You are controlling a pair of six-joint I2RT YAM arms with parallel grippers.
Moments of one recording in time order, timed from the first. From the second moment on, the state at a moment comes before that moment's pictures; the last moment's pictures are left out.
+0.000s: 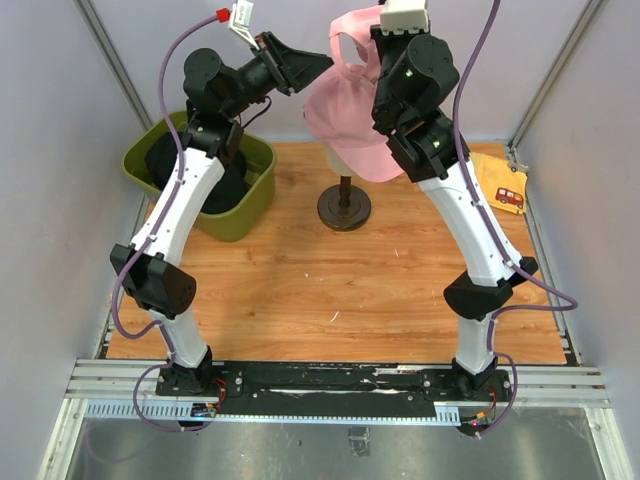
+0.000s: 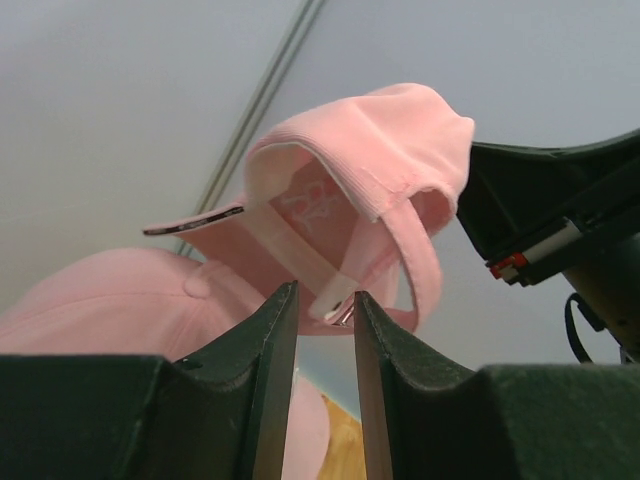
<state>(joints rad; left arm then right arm) -0.34 1.78 2.02 0.18 0.59 -0.82 0.73 1.91 2.58 -0.23 0.89 -0.55</state>
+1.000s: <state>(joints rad) -0.34 1.76 1.90 0.47 0.77 -0.97 0.71 1.92 2.58 -0.29 0.85 -0.48</state>
